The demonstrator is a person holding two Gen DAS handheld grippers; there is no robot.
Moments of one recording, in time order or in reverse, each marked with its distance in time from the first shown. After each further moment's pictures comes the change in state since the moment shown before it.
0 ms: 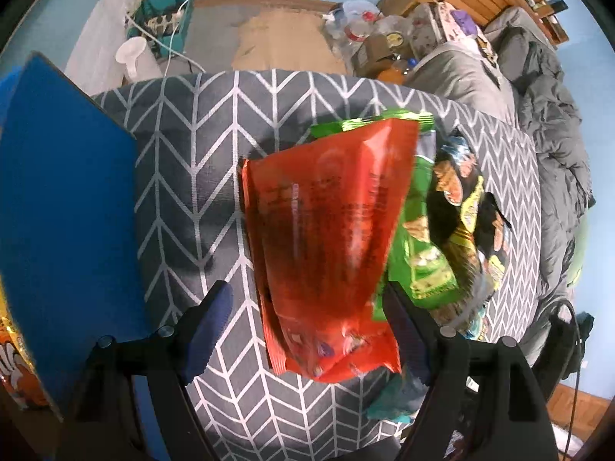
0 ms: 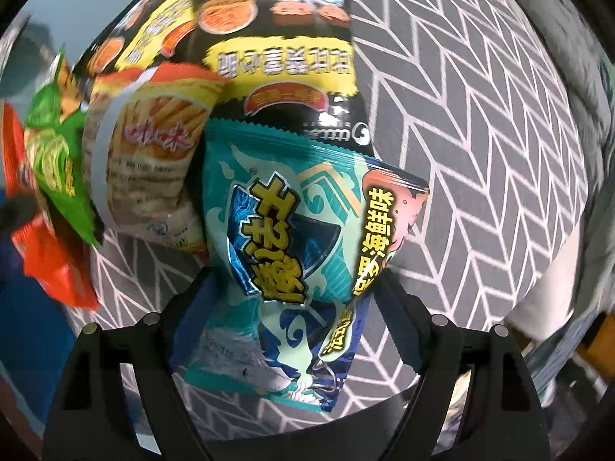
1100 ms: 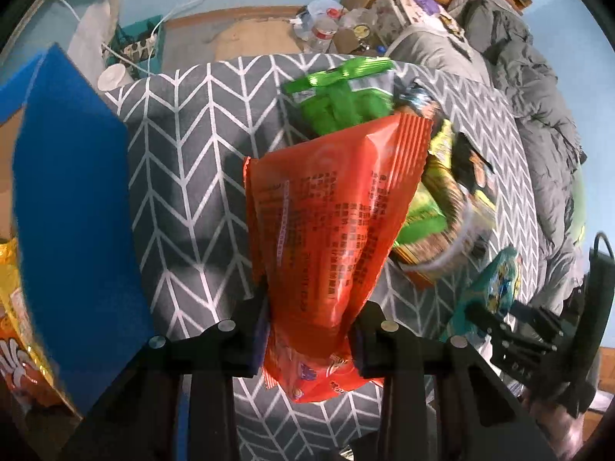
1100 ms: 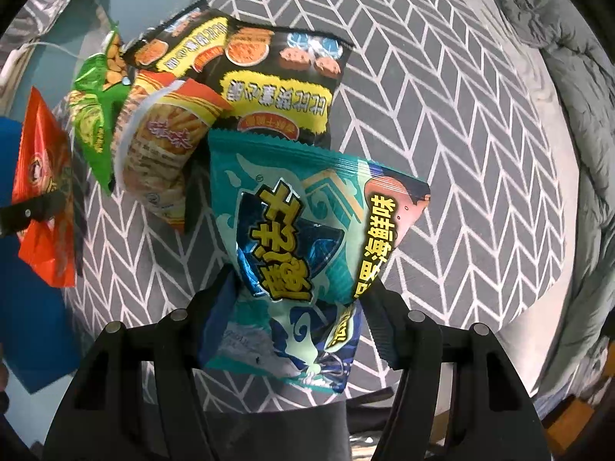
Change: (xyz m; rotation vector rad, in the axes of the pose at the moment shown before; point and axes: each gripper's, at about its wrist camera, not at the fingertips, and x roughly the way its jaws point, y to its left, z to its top) left arm -0.017 -0.013 -0.046 0.160 -0.045 -0.002; right arm -0.051 -0.038 -0.005 -0.241 -0.099 0.028
